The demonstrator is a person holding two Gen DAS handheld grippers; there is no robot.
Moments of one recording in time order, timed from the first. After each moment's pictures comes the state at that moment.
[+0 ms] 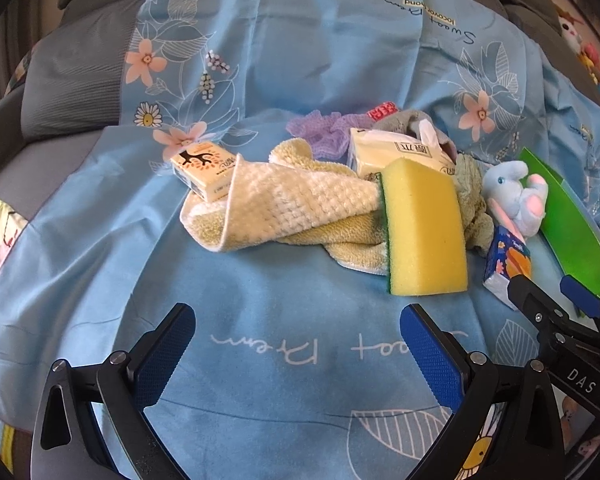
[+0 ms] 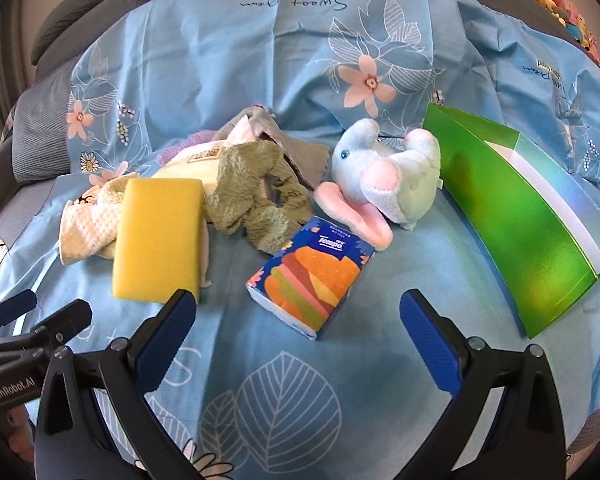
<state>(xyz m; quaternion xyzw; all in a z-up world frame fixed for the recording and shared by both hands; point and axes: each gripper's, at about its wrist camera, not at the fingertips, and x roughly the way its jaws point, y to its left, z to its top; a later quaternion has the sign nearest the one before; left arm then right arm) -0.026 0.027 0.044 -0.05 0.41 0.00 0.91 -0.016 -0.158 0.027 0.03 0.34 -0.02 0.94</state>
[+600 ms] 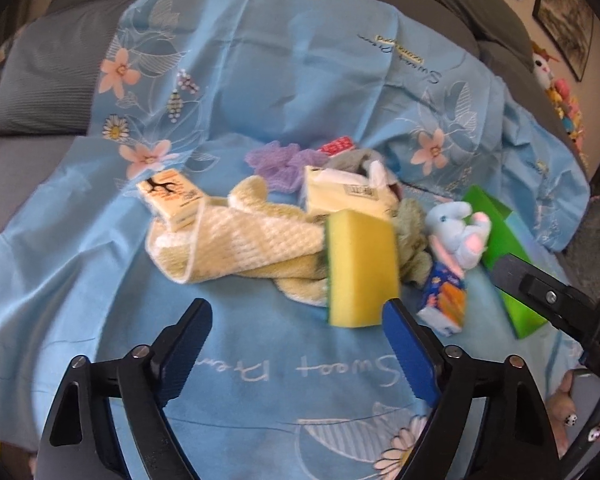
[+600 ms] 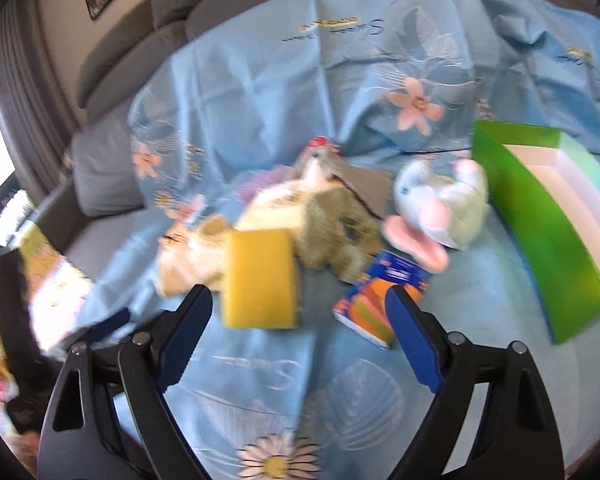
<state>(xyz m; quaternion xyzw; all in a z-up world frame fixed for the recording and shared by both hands) -0.023 0.028 0.081 -0.12 0.39 -0.09 0.91 -0.019 -0.158 0.084 0.14 0.34 0.12 0.92</state>
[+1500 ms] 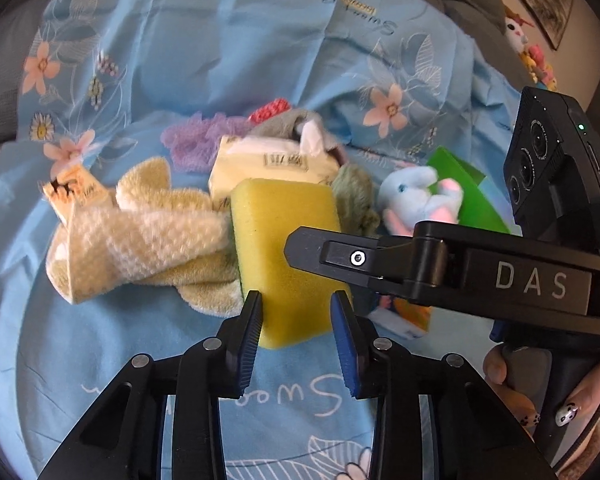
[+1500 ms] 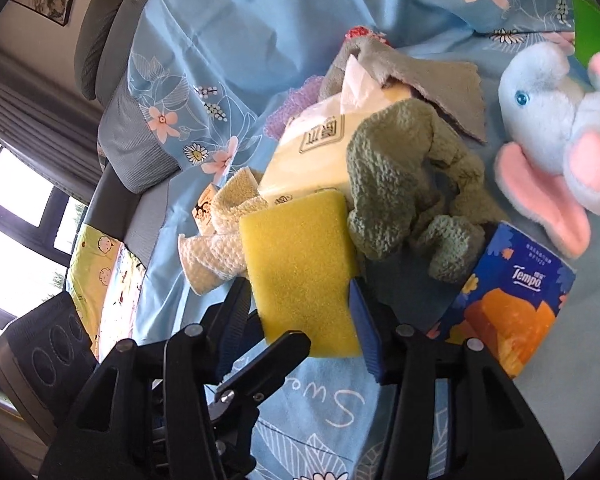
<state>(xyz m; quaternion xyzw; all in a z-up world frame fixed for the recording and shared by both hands) 0.007 -0.030 0.071 -0.09 0.42 -0.16 0.89 0.068 -0.151 0.034 0.24 0.47 0.23 0.82</state>
